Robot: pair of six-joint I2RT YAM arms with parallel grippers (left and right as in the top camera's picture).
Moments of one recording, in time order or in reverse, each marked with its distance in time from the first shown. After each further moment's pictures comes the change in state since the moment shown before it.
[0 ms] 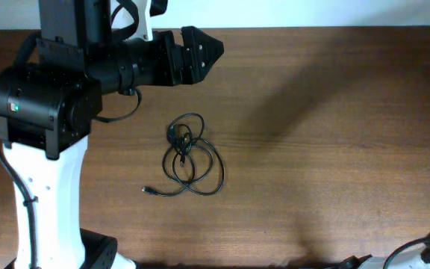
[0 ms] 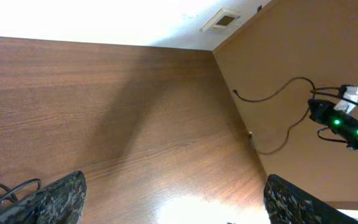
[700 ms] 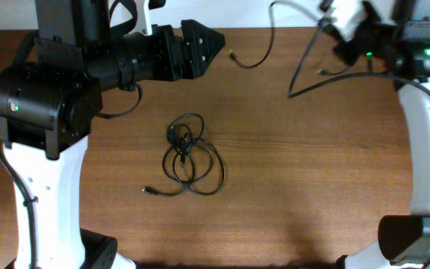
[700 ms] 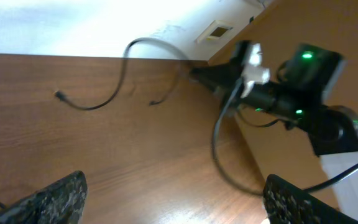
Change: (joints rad) left arm 0.000 0.000 0.000 0.055 0.000 -0.007; right arm 0.919 -0.041 -0.003 -0.130 -0.351 -0.477
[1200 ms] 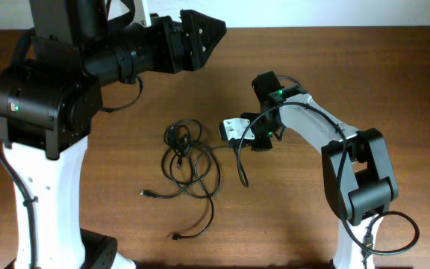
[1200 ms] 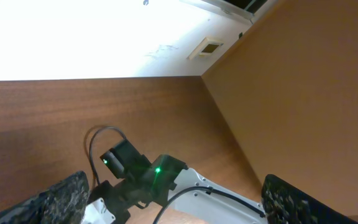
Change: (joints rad) left arm 0.000 0.000 0.000 0.087 0.000 -0.001; right arm 0.429 0.351 -0.444 -0.054 0.002 -0.540
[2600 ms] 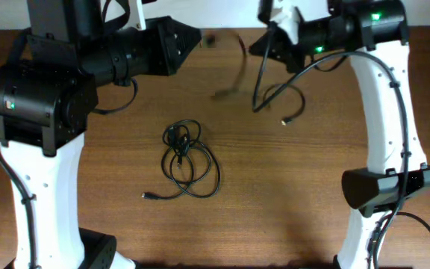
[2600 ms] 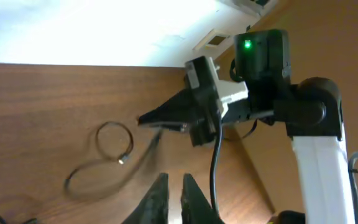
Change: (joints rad) left arm 0.030 0.004 0.000 -0.058 0.024 0.002; right arm -0.203 0.014 1.049 -0.585 -0.355 0.447
